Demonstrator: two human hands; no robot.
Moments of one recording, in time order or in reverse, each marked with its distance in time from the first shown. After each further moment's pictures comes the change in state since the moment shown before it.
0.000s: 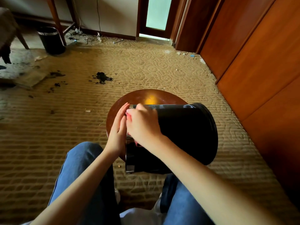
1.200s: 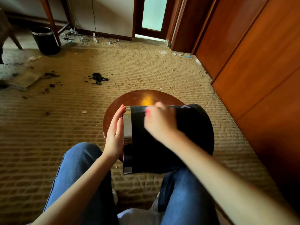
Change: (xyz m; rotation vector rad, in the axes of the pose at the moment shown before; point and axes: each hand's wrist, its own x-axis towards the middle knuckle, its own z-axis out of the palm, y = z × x) left_hand -0.009 0.004 0.004 0.060 0.063 0.015; right_hand 0.000 0.046 -0.015 -0.110 0.015 0.151
